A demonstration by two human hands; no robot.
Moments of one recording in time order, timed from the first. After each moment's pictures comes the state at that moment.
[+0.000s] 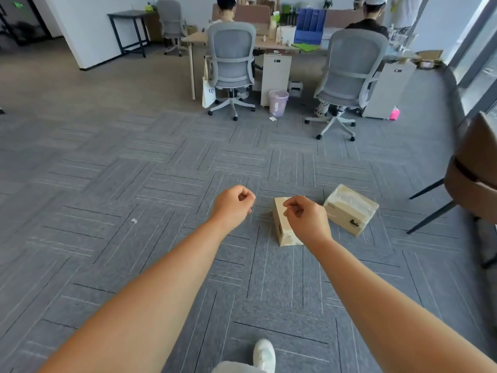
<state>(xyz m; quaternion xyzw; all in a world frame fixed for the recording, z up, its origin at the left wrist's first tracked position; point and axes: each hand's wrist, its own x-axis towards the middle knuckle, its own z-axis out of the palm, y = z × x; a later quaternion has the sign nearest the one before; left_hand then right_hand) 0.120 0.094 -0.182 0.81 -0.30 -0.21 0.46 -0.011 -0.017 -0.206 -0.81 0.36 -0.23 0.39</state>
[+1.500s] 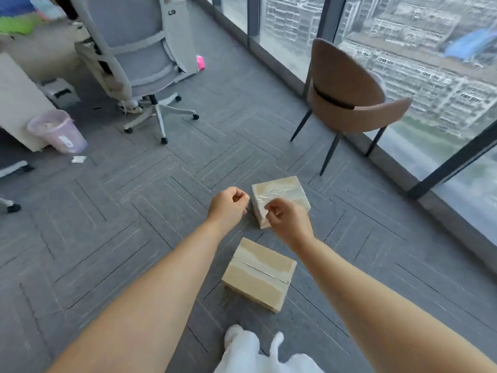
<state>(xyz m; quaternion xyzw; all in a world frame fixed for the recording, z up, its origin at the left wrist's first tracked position) 0.459 -0.579 -0.276 0.62 -0.61 -0.43 0.23 0.324 -0.529 -0.292 -0.55 0.73 -0.29 0.28</state>
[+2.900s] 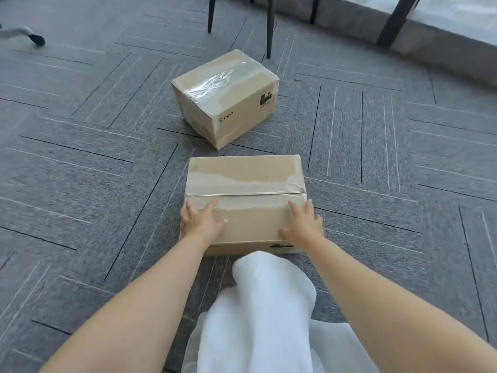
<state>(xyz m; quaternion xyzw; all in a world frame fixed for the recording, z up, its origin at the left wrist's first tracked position) 0.487 -0.591 -0.939 0.59 -0.74 -0.31 -0.10 0.326 -0.453 -0.941 -0.26 0.90 -0.07 0.34</state>
